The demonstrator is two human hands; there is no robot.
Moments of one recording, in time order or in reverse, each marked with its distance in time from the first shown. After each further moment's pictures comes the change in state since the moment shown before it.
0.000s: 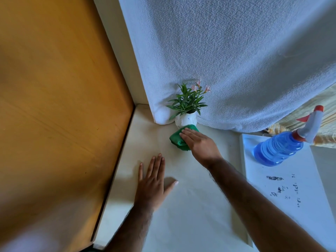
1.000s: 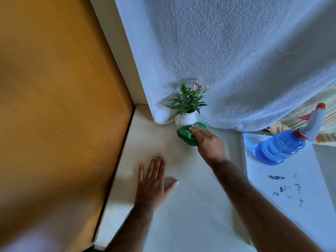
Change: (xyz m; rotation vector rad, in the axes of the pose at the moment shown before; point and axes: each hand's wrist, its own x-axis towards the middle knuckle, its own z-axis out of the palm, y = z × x) left_hand 0.001 0.001 -0.003 0.014 -0.061 -0.024; right_hand -0.007 0.009 -0.006 0.077 0.019 0.279
